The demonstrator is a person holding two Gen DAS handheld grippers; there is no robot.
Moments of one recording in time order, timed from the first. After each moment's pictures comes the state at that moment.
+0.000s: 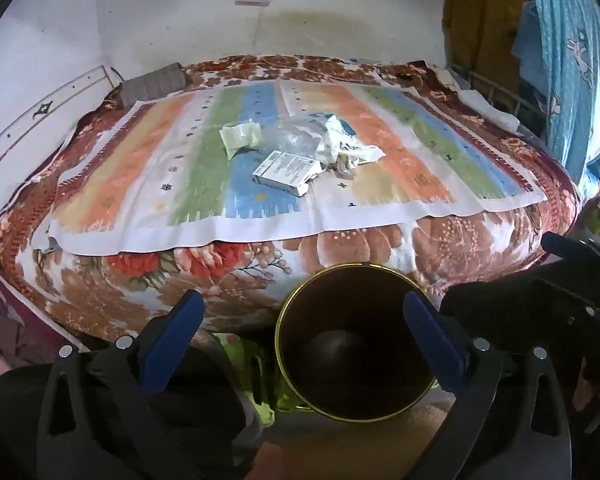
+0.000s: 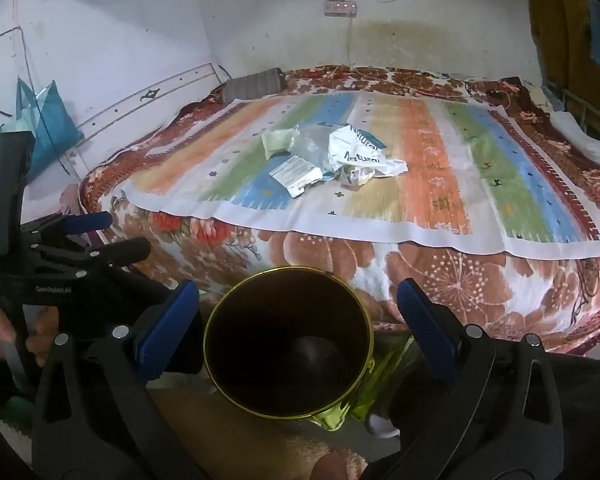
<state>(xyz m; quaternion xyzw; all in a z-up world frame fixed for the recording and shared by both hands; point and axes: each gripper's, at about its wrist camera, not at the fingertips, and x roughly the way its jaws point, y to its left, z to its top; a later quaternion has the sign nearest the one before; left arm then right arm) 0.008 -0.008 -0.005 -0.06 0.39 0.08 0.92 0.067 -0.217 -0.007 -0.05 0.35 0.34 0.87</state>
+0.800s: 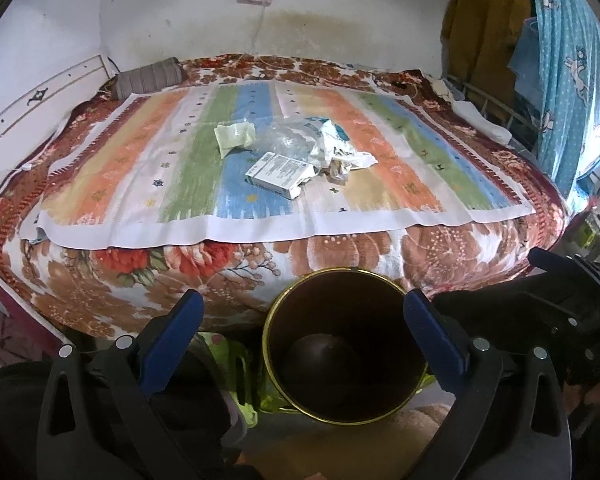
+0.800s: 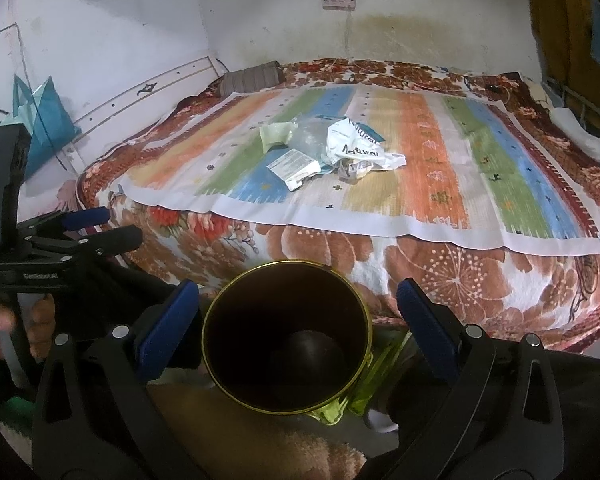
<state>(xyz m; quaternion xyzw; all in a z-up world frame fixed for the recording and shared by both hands) 0.007 0.003 -0.004 -0.09 0.38 0.07 0.92 0.070 -0.217 -0.007 -0.05 0.36 0.34 0.87</state>
